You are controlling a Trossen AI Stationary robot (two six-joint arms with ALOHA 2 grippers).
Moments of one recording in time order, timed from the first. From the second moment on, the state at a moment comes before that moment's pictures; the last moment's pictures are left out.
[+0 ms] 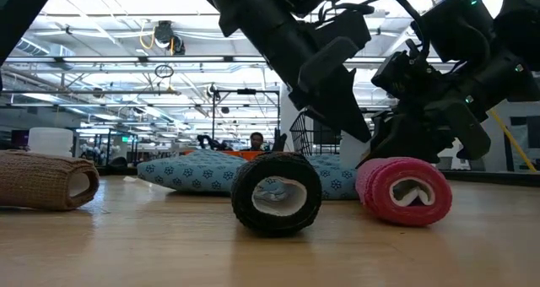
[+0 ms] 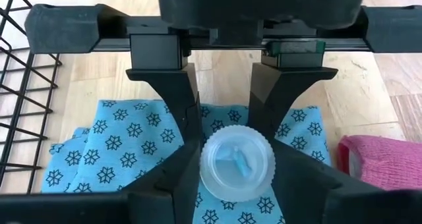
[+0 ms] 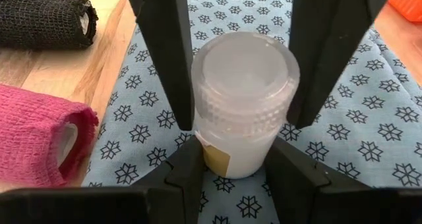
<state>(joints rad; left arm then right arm) -0.10 2.13 1.56 -0.24 -0.08 0.05 0.26 1.64 0.40 0.64 0.28 0.09</state>
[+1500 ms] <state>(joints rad) 0.21 1.41 1.06 -0.21 -0.19 -0.02 0.26 1.61 0.38 0.67 0.28 0.18</state>
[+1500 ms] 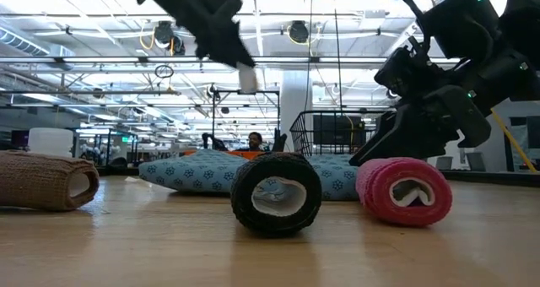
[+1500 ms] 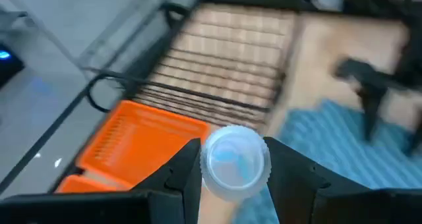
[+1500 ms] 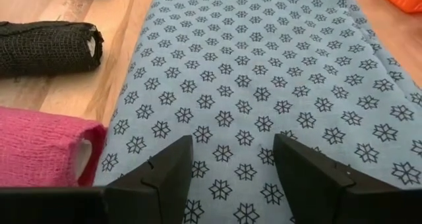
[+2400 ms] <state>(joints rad) 0.58 1.58 0.94 0.02 -0.21 -0.29 0.26 1.61 0.38 0.70 0.29 0.19</state>
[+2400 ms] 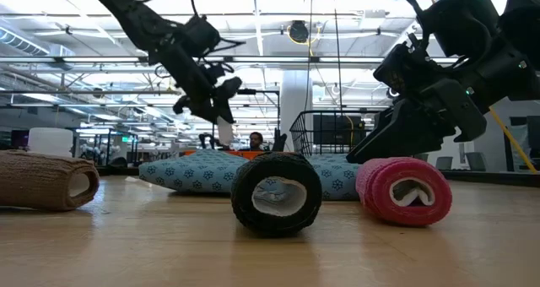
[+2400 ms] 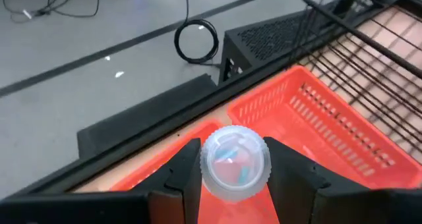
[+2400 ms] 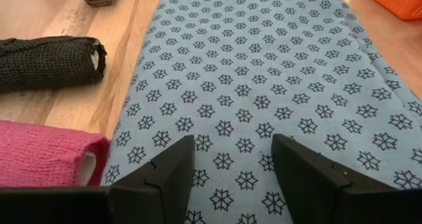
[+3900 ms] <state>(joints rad) 0.58 1.81 0.94 0.12 -0.25 -0.38 0.26 1.61 0.38 0.71 0.29 0.20</state>
